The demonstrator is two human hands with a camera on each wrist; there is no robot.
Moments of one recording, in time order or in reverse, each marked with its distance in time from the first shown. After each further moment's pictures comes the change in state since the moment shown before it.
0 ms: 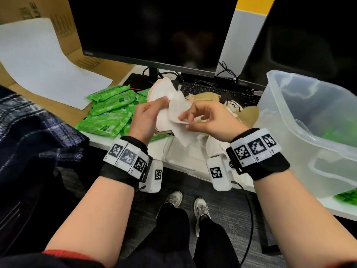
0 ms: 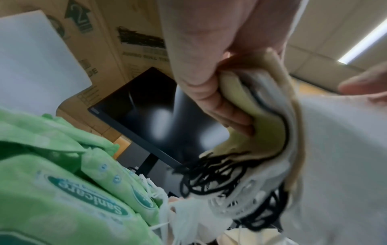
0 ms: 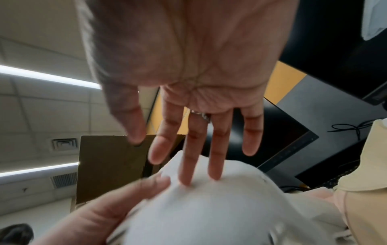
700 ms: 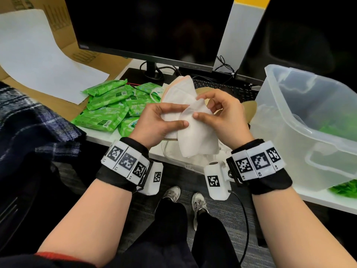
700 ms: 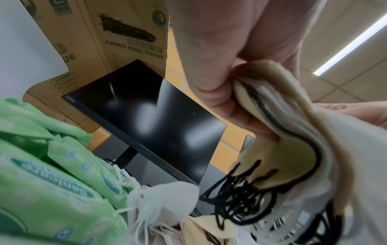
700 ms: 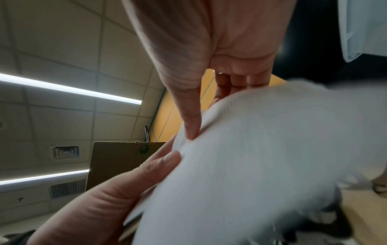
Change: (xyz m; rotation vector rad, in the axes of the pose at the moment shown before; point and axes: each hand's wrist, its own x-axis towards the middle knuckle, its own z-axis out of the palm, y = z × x) left_hand -0.022 -0.002 0.004 0.188 -0.307 0.140; right_hand -0.023 0.007 0.004 -0.099 0.480 -0.036
